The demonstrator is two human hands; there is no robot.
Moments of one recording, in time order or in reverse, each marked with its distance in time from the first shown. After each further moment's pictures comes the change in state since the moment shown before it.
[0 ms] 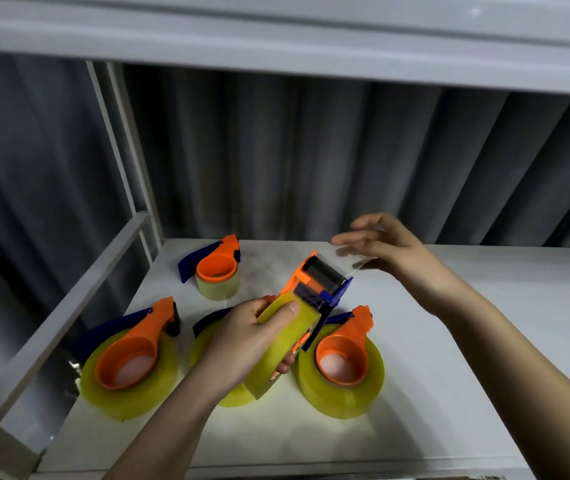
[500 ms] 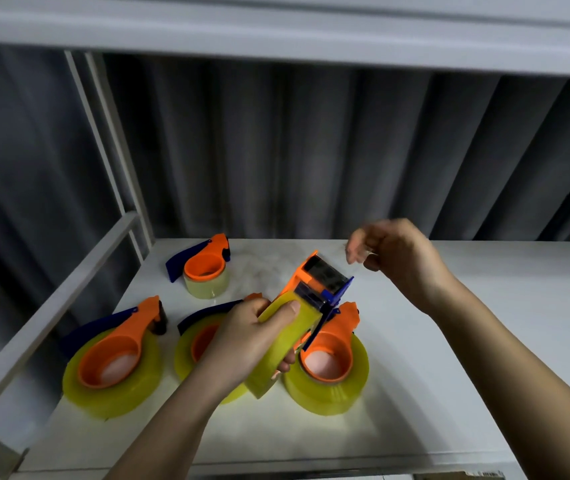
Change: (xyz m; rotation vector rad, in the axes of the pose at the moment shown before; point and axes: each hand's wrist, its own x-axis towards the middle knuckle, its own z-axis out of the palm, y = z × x) left_hand 0.006 -0.006 0.027 -0.005 -0.009 0.011; right_hand -0.007 0.010 -0.020 0.061 -0.058 -0.063
